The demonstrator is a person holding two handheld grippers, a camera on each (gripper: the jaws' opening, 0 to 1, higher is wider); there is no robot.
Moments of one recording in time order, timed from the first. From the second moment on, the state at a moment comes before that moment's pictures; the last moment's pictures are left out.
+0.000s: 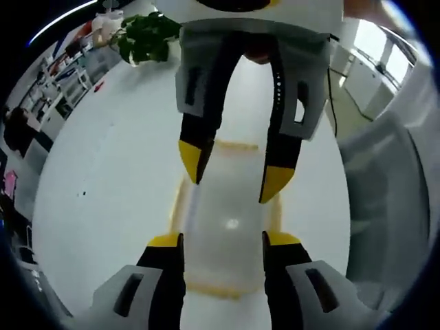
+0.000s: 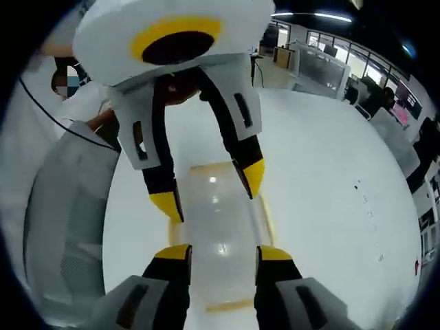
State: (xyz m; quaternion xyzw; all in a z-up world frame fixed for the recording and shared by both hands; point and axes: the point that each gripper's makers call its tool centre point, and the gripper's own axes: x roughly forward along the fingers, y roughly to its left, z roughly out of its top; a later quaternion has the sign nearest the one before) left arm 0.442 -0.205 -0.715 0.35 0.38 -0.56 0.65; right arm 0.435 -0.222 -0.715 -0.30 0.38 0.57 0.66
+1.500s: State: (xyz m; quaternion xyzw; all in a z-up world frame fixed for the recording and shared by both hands) left arm 0.464 -0.213 -0.722 0.33 0.39 -0.57 0.64; right arm 0.403 -0.217 -0.724 -0.30 0.37 0.58 0.66
